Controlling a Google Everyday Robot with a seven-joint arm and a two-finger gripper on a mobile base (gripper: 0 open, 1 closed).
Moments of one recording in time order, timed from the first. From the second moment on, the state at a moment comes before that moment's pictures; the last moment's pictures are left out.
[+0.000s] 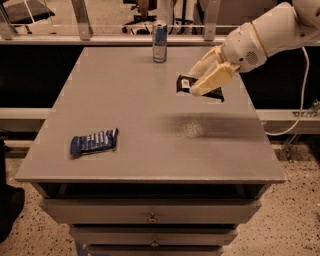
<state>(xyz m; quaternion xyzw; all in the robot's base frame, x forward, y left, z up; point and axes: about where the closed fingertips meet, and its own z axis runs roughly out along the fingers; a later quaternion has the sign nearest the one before) 0.589 -0.110 0.940 -0.62 0.66 0.25 0.35</state>
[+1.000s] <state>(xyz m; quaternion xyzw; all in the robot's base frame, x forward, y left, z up) 0.613 0.002 0.920 -0.59 0.62 0.31 0.41</state>
